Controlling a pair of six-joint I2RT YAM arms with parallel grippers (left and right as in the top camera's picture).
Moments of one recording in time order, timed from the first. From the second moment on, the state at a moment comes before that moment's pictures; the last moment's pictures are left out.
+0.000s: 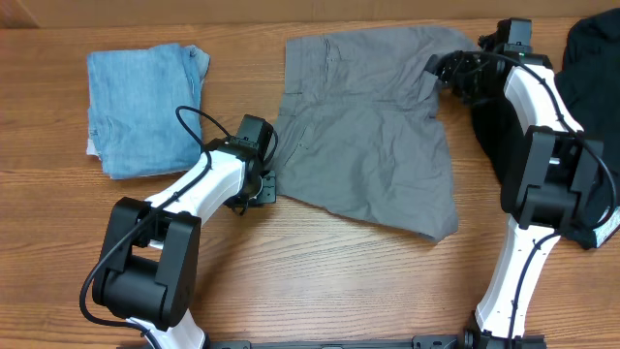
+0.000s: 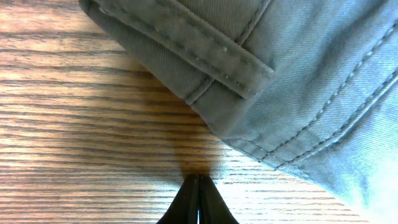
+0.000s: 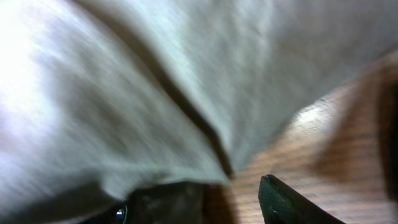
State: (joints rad) left arm -0.31 1.85 1.09 -0.71 -0.02 -0.34; right arm -0.16 2.39 1.95 -0.63 -0.43 0.47
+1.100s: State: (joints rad) left arm -0.31 1.85 1.09 -0.71 -0.02 -0.34; right arm -0.21 2.40 2.20 -0.96 -0.30 0.40
